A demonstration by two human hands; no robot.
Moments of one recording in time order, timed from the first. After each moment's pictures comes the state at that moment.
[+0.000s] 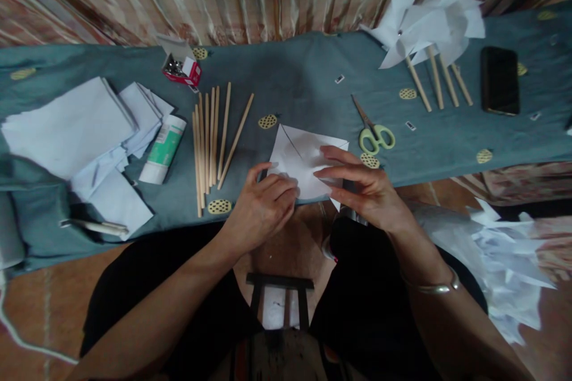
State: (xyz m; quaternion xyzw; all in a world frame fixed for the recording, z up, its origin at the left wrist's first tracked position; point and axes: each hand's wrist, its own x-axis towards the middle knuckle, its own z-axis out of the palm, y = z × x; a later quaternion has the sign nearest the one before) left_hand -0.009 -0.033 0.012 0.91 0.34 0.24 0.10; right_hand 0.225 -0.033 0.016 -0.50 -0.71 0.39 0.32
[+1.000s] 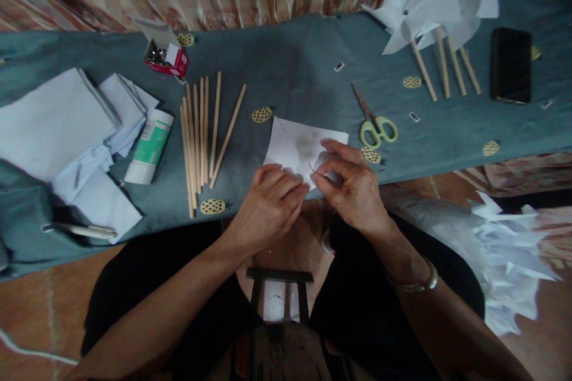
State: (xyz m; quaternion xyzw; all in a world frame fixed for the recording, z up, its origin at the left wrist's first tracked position) left_hand 0.007 -0.035 0.008 0.90 0.34 0.24 0.11; right_hand 0.198 -0.036 0.001 -0.60 -0.73 0.15 0.29
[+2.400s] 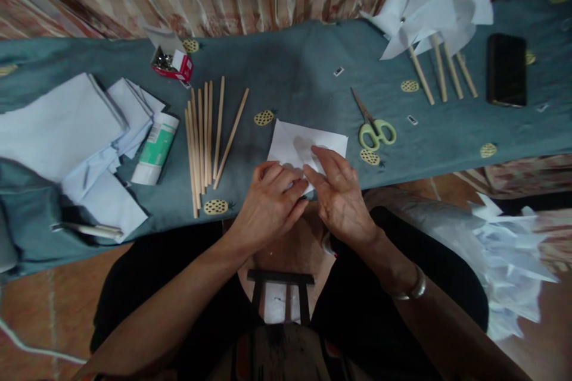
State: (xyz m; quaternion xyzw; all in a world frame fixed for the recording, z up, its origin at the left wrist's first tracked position) left_hand 0.008 -0.033 0.010 0.89 0.38 0.22 0.11; right_hand 0.186 -0.053 -0.003 -0.55 -0.80 0.13 0.21
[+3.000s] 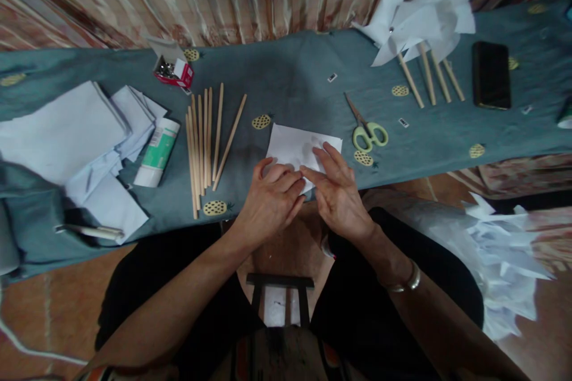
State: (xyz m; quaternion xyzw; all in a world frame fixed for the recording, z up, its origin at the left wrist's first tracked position) left_hand 0.013 -0.029 0.005 0.91 0.36 0.20 0.08; right_hand 0.194 -0.051 -0.005 -0.56 -0.78 0.17 0.22
